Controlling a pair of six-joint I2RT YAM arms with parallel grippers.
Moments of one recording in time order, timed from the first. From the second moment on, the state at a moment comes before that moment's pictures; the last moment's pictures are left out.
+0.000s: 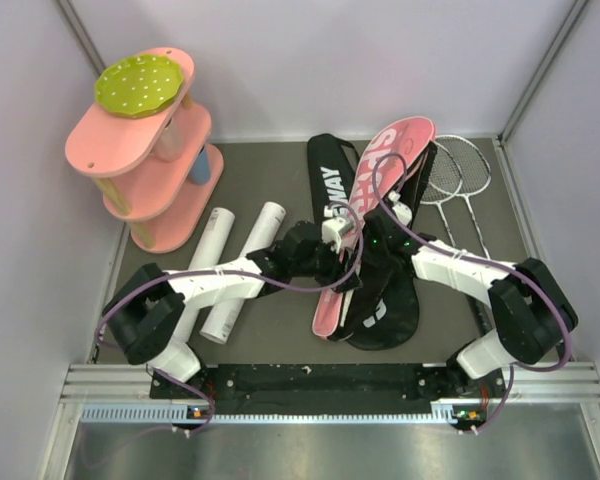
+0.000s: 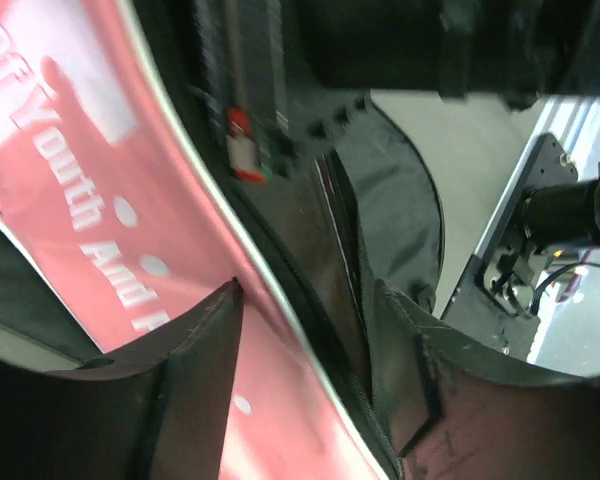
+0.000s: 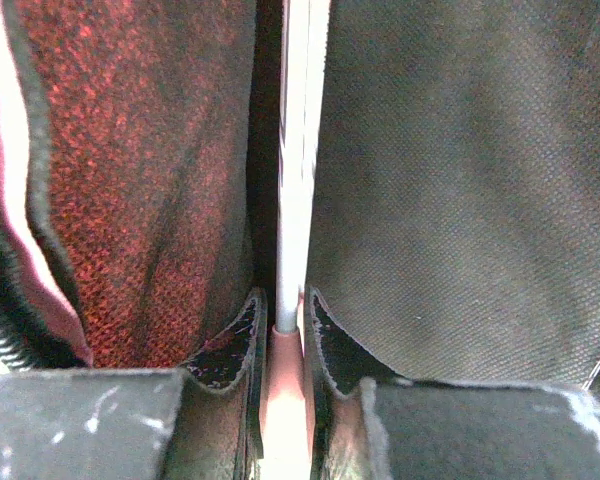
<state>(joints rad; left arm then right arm) -0.86 1.56 0.89 0.16 0.36 -0.45 0.62 1.48 0.83 -0.19 0.20 0.96</state>
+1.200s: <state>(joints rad) -0.91 1.55 0.96 -0.17 0.16 -0.43 0.00 1.24 1.19 -0.57 -0.34 0.47</state>
